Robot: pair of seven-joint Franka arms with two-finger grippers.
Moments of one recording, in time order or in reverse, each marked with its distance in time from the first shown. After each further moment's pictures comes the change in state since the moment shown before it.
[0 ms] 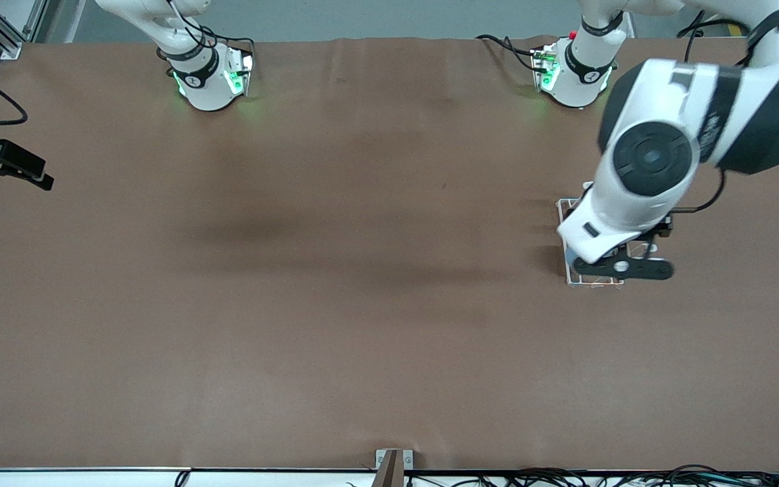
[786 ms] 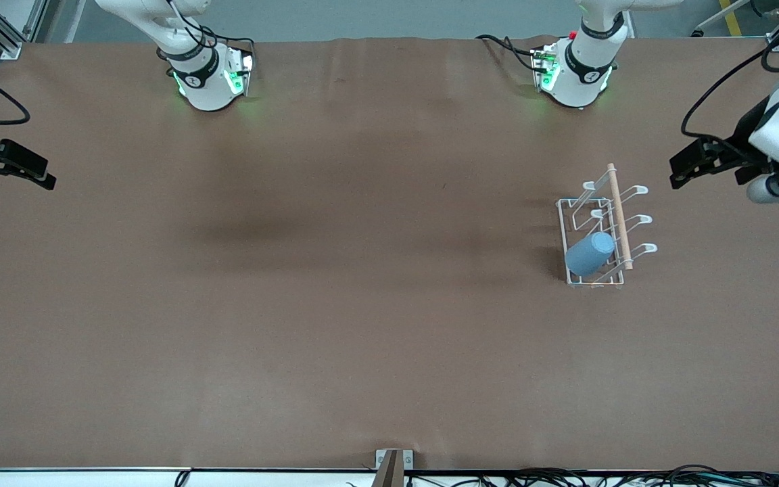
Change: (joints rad) left arm 0.203 -0.343 0.067 -0.194 -0.276 0.059 0.111; right arm 0.000 0.000 0.003 0.001 0.000 -0.005 0.000
